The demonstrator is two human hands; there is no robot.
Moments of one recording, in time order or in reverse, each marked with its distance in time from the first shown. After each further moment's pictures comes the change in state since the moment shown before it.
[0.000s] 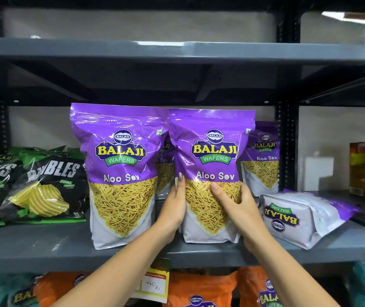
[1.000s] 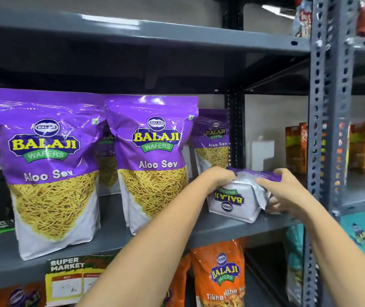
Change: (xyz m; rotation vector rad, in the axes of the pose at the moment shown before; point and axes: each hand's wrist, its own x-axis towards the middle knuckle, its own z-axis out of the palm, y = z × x) left_hand 0.016 0.049 0.193 0.653 -0.561 -0.151; right_hand 0.045 0.029 -0.207 -0.254 0.221 0.351
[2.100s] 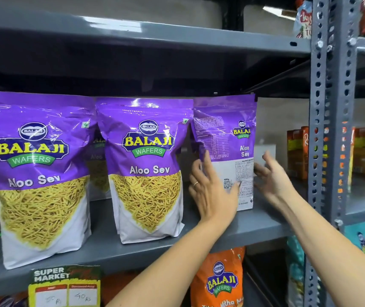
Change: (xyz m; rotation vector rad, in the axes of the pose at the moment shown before) left_hand 0.000 -0.034 0.054 0.150 0.963 0.298; right_hand 0.046 -0.013 0.018 0.631 -0.146 -0.142
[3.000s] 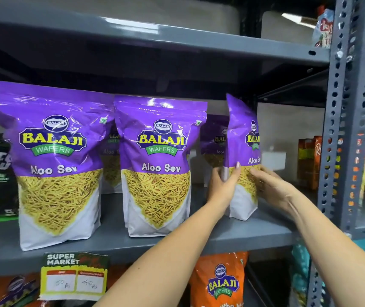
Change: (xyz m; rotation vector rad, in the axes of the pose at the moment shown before) left_hand 0.032 -0.004 0.016 -0.819 -0.360 -0.465; right_hand 0.009 -0.002 0.001 -0.161 -0.352 0.064
